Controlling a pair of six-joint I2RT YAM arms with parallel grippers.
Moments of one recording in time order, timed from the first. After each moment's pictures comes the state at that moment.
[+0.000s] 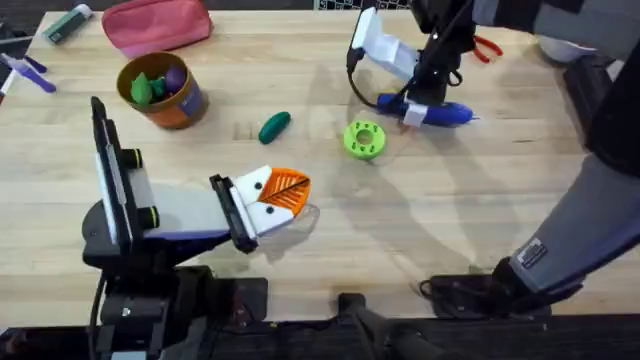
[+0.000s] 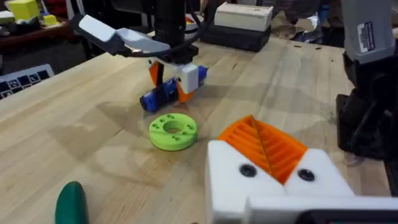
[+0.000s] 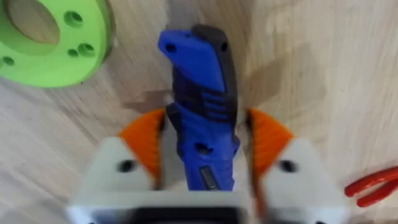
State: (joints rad) left arm 0.03 0.01 0.01 -0.12 1.14 0.08; right arm 0.23 2.01 1.53 -1.00 0.09 -1.02
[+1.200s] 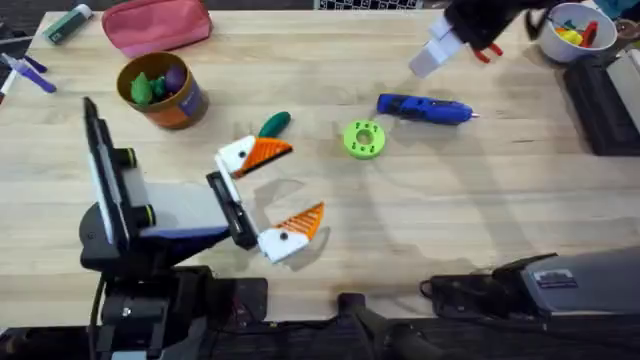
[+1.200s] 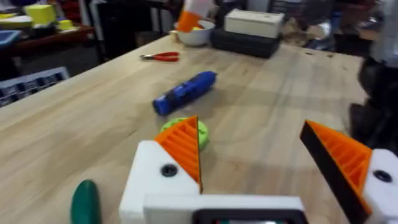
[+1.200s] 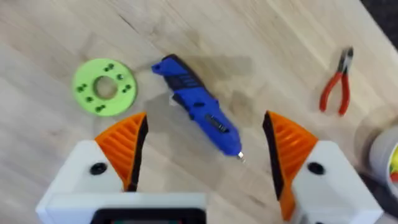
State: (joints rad) left arm 0.03 0.01 0.01 -0.08 1.10 0.05; right arm 0.23 1.60 1.62 -1.11 -0.01 -0.51
